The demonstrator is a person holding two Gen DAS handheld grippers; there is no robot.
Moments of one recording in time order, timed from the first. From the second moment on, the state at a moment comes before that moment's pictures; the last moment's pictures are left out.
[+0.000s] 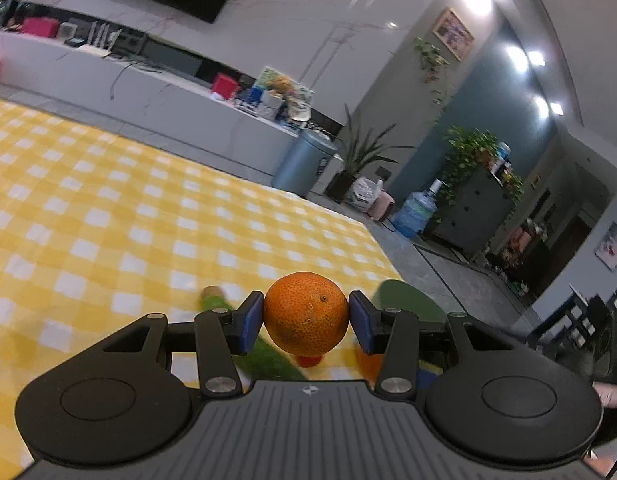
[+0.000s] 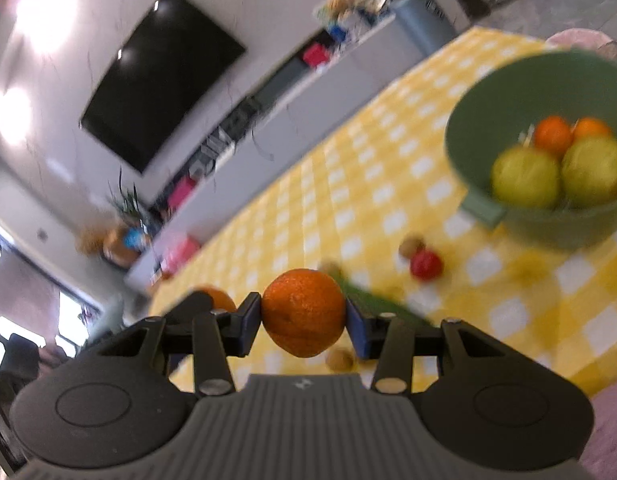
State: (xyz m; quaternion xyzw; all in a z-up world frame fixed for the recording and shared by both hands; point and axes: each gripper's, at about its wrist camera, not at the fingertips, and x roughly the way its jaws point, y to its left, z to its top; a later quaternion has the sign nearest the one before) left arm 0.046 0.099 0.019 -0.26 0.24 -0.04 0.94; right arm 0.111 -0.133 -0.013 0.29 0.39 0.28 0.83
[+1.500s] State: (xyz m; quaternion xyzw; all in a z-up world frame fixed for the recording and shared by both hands) left arm 0.249 -0.033 -0.024 -0.17 0.35 -0.20 0.90; right arm 0.210 -0.264 -0.043 0.32 0.30 0.06 0.89
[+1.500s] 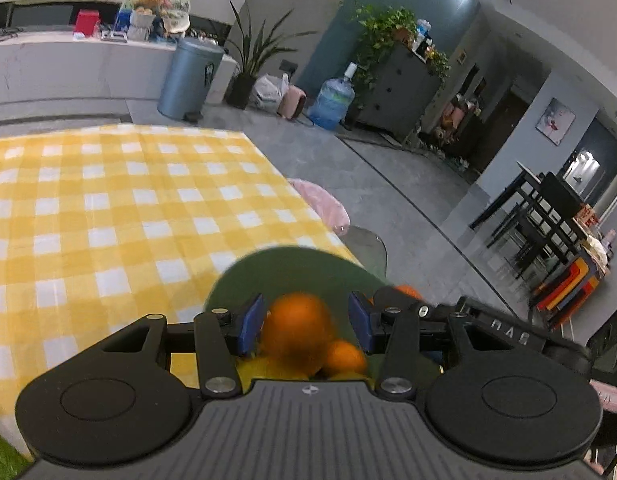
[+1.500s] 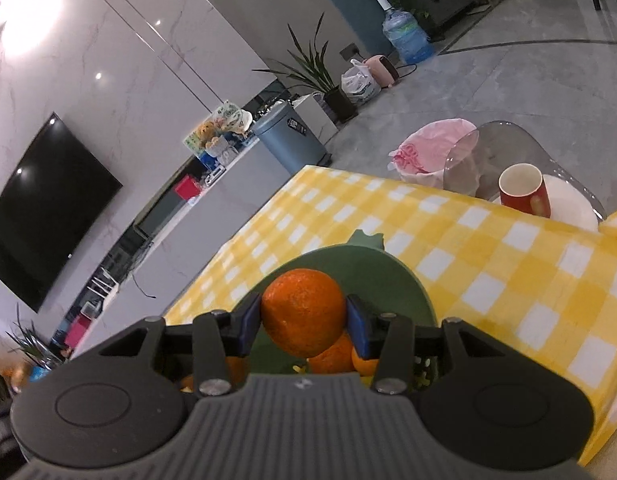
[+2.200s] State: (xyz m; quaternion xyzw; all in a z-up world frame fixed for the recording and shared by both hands) left arm 0.207 -0.006 -0.019 -0.19 0.33 -0.19 0.91; right arm 0.181 -0.238 -0.030 0.26 0.41 0.18 0.86
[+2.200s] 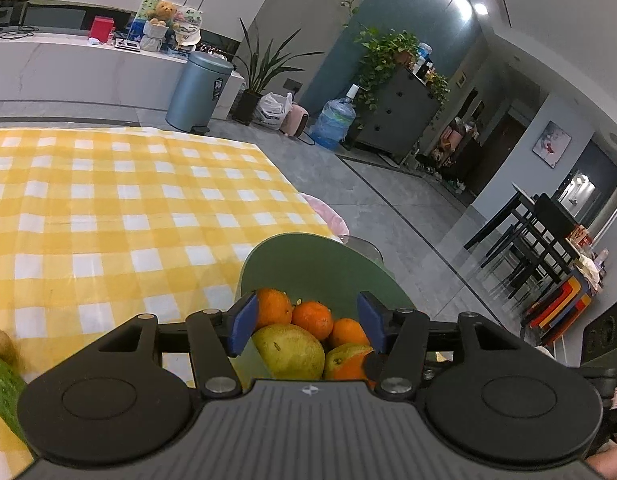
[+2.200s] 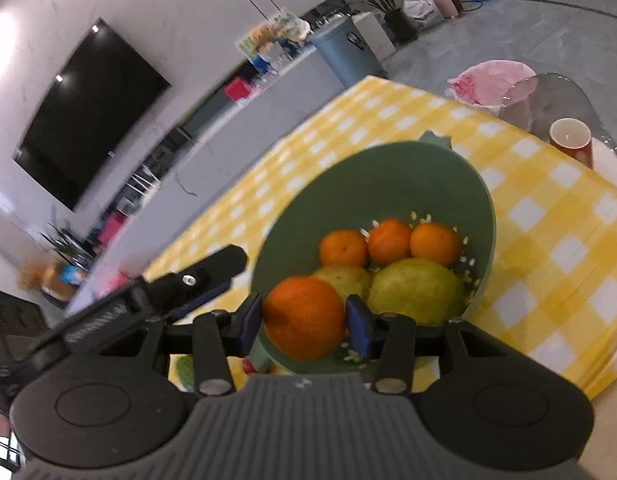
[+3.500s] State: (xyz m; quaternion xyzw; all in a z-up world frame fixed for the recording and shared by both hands) left arm 0.103 0.042 0.044 -0.16 0.35 -0.02 0.92; right arm 0.150 -0.191 0.011 0.26 0.37 0.21 0.87
